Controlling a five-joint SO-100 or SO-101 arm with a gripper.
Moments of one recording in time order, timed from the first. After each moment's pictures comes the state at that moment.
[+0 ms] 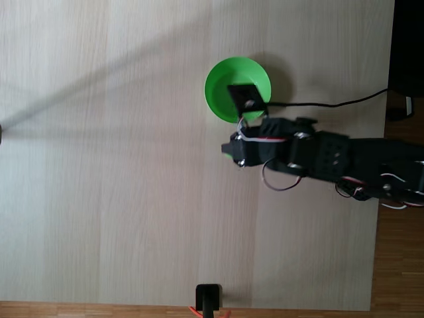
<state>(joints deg) 8.3 90.8 97.3 58.4 -24.1</state>
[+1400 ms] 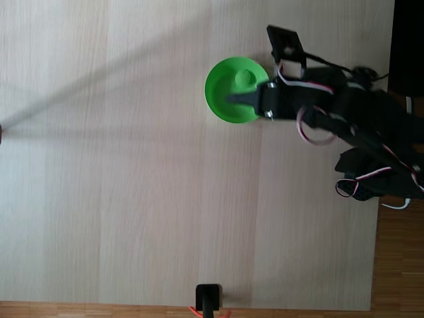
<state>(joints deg) 19.6 101.2 92.3 68.7 -30.1</state>
